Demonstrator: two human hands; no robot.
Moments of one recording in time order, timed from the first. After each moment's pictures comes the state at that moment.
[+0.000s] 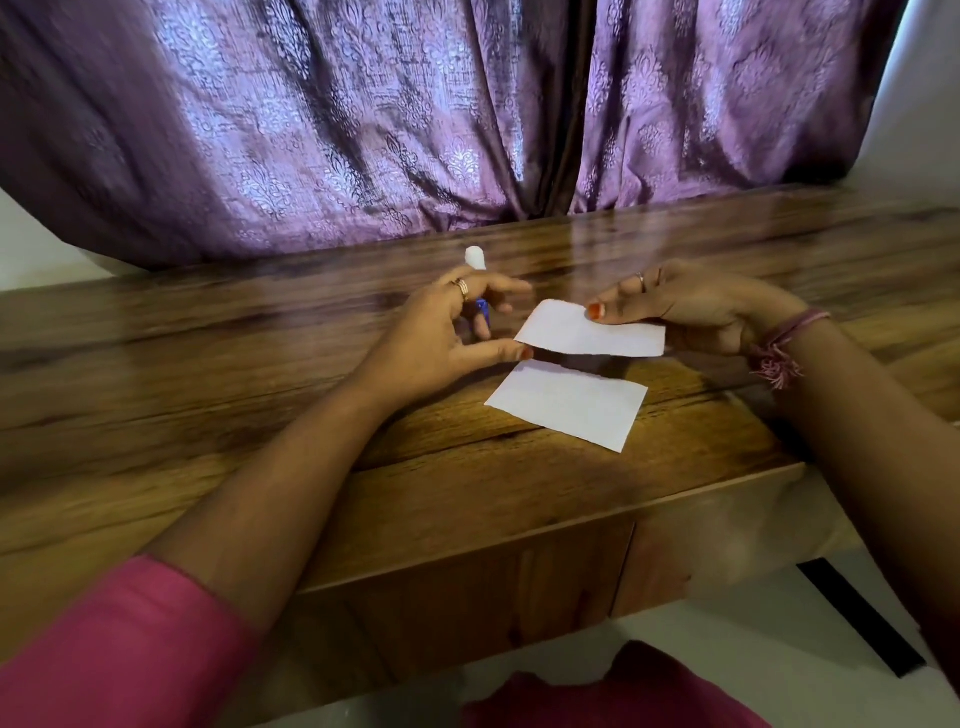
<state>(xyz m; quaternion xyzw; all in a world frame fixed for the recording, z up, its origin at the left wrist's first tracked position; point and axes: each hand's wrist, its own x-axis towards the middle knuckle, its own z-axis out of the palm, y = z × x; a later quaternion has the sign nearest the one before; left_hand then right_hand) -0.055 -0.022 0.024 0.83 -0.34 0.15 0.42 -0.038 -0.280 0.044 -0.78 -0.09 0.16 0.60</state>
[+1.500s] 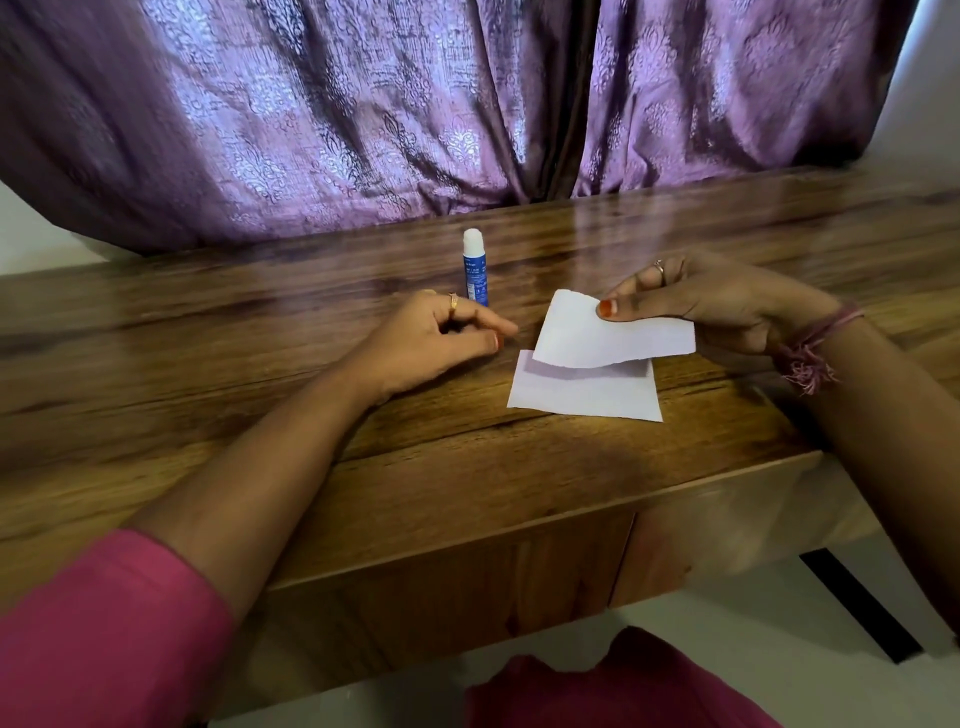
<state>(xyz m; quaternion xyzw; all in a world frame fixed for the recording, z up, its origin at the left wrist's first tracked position) -0.051 -0.014 0.018 0.85 -0.28 0.01 0.45 -0.052 -0.283 0.039 -0.75 -0.09 0.14 0.64</state>
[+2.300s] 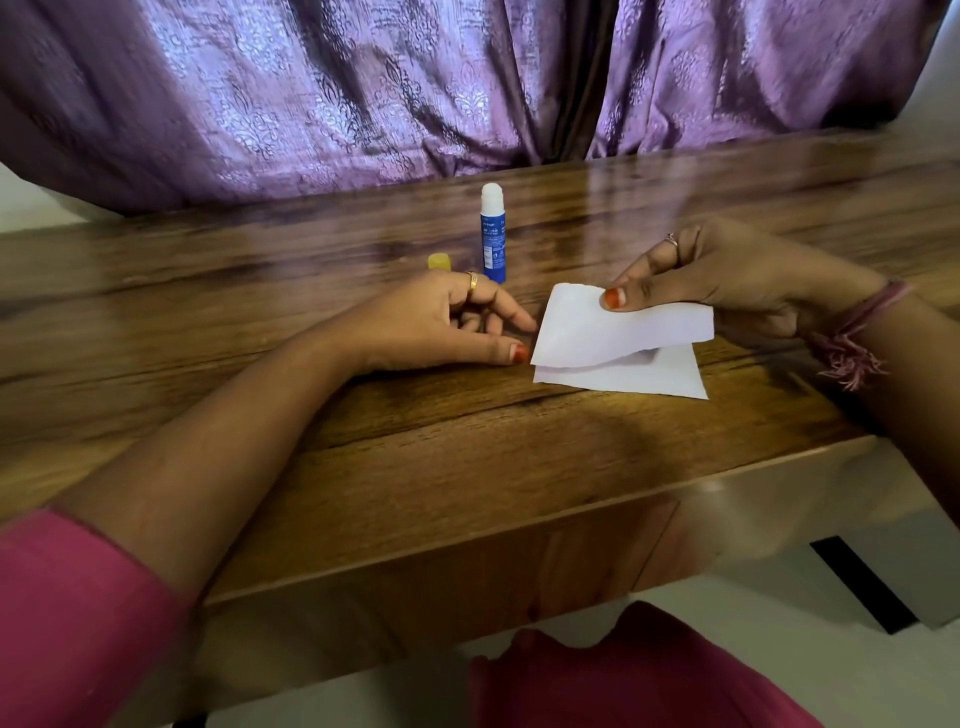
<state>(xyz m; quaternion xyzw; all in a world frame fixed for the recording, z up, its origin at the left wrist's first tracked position) -0.050 -0.001 0.021 0.85 -0.33 -0.10 0.40 -0.054 -0.266 0.032 -0.78 -0.11 0.13 0.60</state>
